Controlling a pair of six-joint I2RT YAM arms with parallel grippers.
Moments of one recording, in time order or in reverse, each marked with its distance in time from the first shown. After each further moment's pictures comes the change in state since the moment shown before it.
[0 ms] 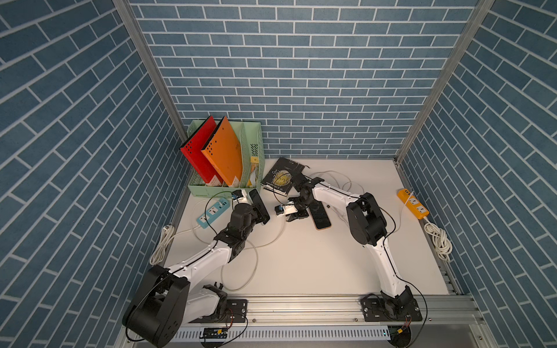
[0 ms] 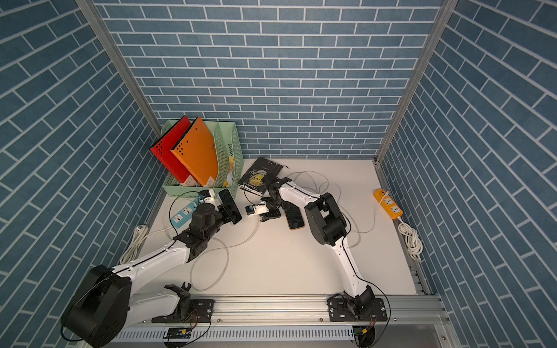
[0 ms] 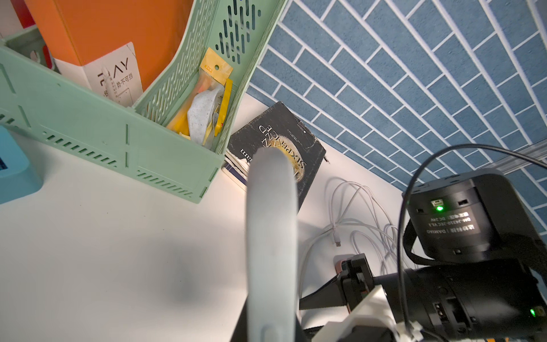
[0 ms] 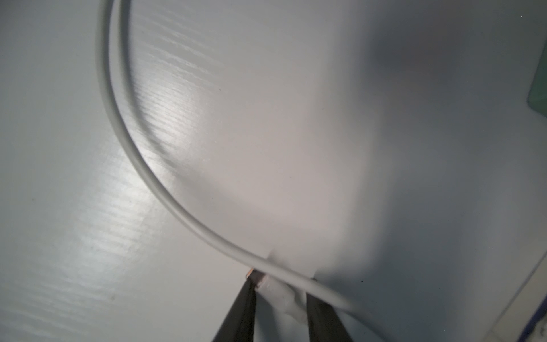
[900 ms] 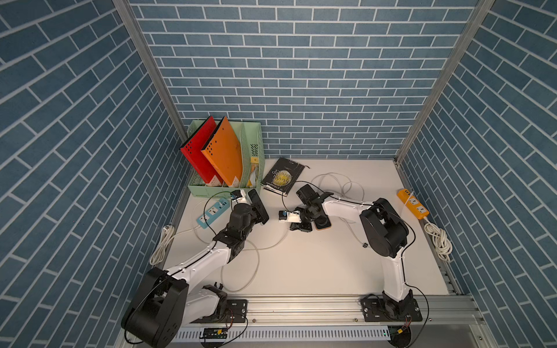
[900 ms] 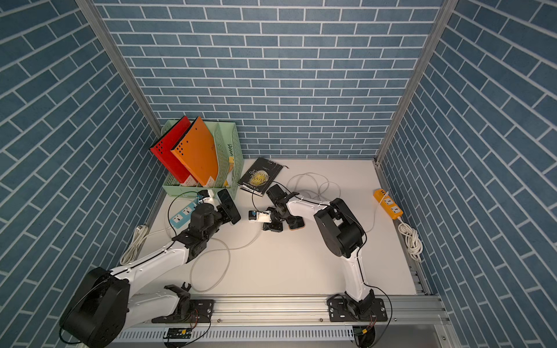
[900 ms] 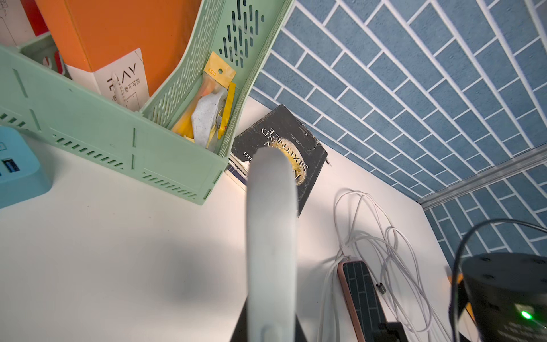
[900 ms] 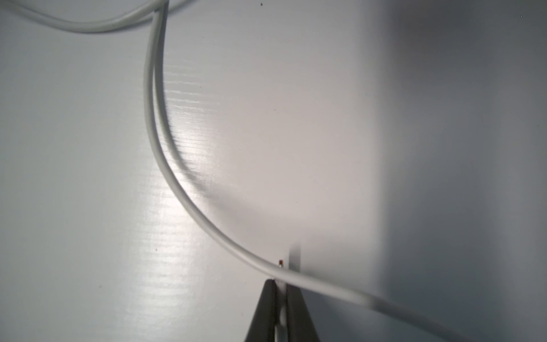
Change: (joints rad) left arm 0.006 -0.015 0.000 -0.013 -0.002 -0.002; right arm 0.053 -0.333 -0.520 0.325 0.037 0.436
